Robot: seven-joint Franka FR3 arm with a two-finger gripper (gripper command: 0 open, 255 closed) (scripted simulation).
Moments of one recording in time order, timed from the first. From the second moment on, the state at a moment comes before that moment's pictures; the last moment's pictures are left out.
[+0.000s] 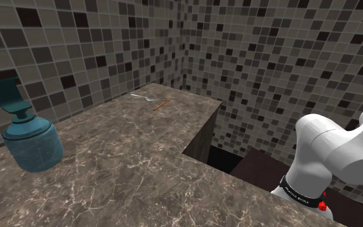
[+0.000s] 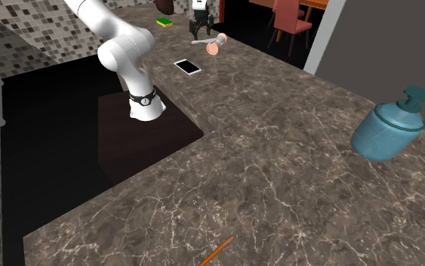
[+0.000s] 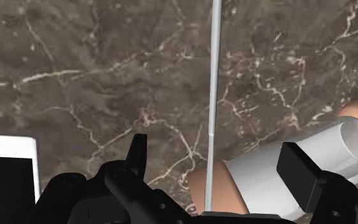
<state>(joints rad) 0.68 -0.90 1.20 -2.38 0.97 1.84 1.08</state>
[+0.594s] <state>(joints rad) 0.69 -0.88 1.17 -2.44 1.01 1.90 0.98</state>
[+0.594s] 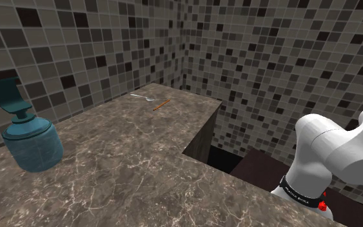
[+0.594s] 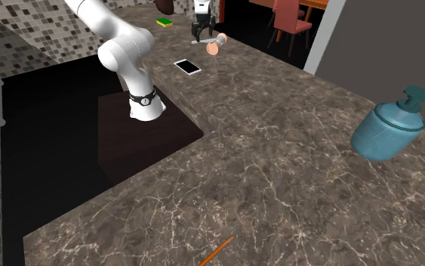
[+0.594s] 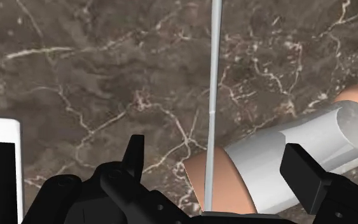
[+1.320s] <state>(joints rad) 0.69 -0.88 1.19 -2.44 1.02 1.92 0.98</state>
